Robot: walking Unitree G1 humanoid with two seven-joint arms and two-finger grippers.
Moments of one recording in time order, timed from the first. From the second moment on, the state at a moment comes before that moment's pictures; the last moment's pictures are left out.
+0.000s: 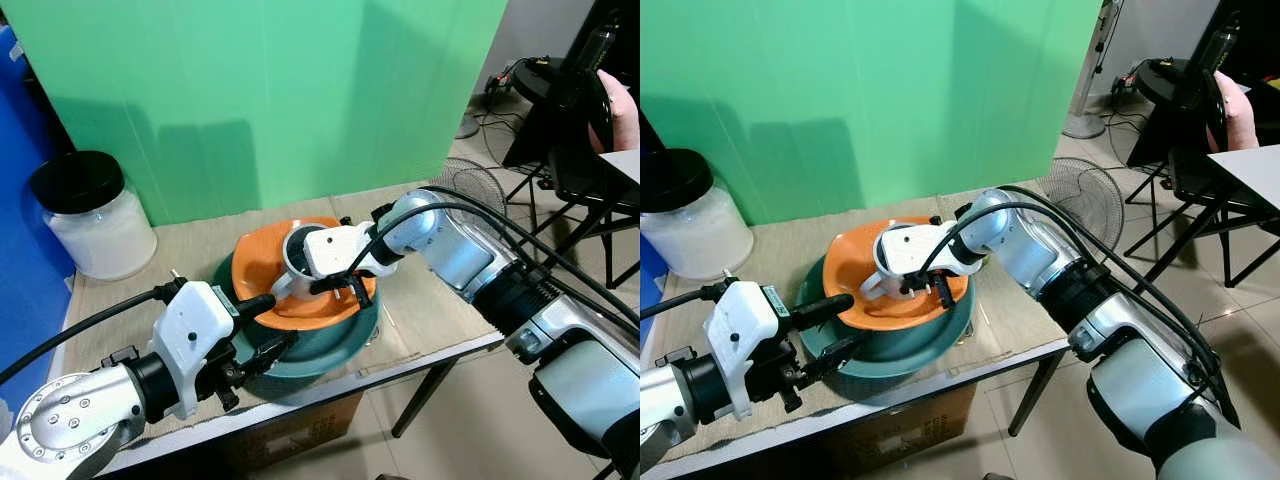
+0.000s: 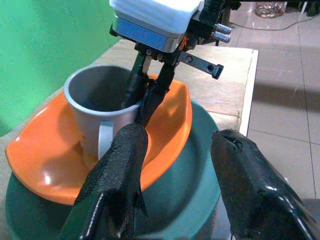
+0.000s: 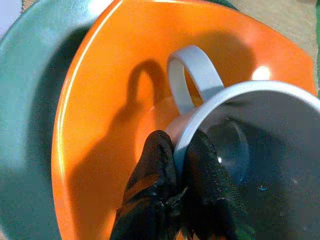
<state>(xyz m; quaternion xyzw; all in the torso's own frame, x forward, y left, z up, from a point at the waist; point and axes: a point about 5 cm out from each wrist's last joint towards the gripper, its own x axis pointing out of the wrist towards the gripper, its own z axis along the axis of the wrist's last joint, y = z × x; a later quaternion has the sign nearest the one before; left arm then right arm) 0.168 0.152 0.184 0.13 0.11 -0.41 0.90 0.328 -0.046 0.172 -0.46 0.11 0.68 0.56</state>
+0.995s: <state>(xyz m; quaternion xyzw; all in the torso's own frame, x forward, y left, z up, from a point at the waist) 0.219 0.138 0.198 0.07 -0.03 -0.13 0.99 0.282 -0.150 0.205 -0.09 -0.01 0.31 0.95</state>
